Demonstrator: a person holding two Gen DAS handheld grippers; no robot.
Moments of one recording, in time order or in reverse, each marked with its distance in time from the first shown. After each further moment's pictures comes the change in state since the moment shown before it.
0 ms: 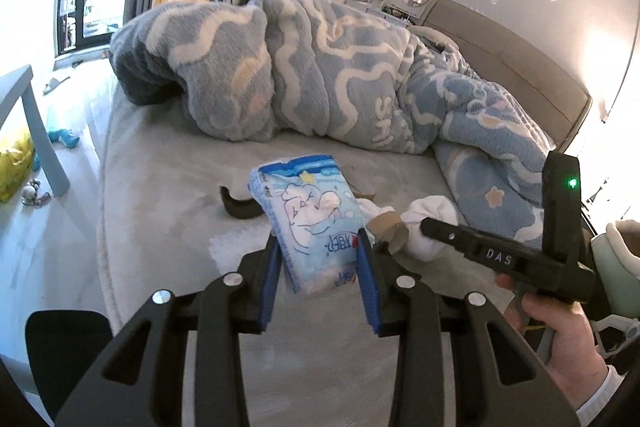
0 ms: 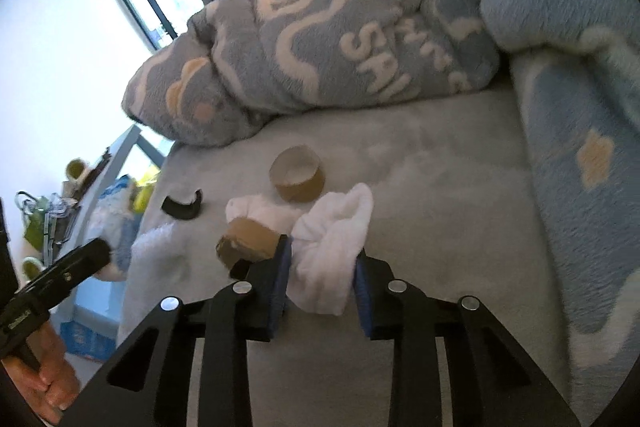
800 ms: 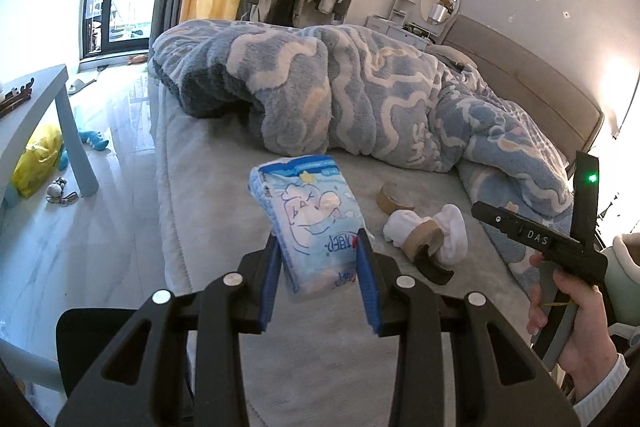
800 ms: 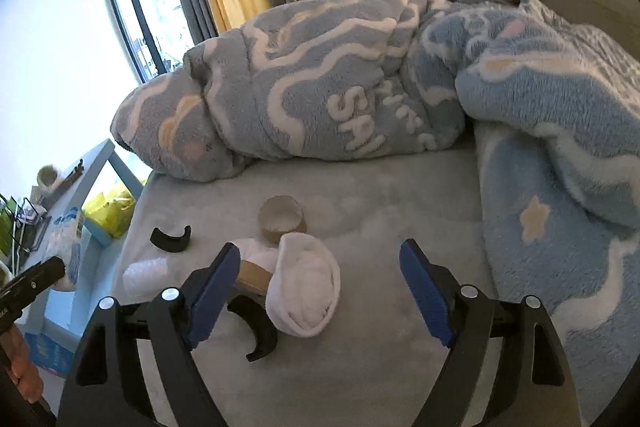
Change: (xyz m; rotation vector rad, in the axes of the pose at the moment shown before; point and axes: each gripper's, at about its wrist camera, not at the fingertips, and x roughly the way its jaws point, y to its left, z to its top) left arm -0.049 0.047 -0.001 -0.039 -0.047 0.059; right arm -0.022 0.019 0.014 -0.034 -0.080 -0.120
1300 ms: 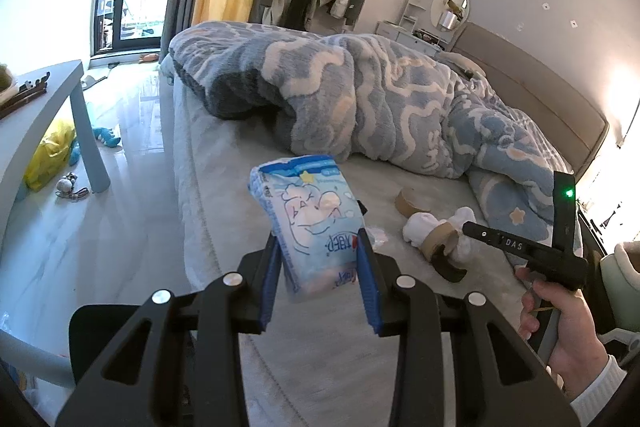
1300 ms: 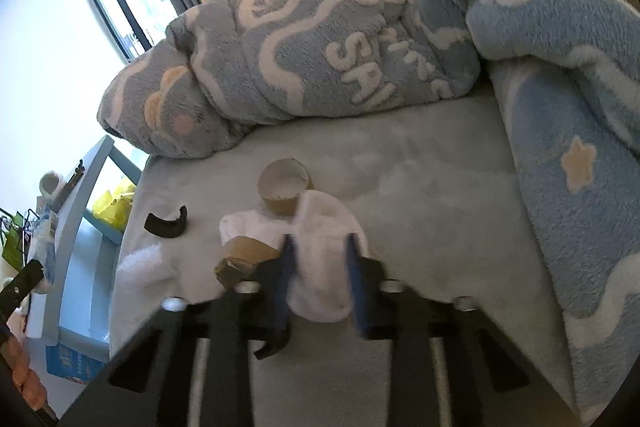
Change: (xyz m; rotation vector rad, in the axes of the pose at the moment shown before) left arm -0.017 0.026 0.000 -0.025 -0.014 0.022; right arm 0.029 0.008 -0.013 0.052 0.079 0.021
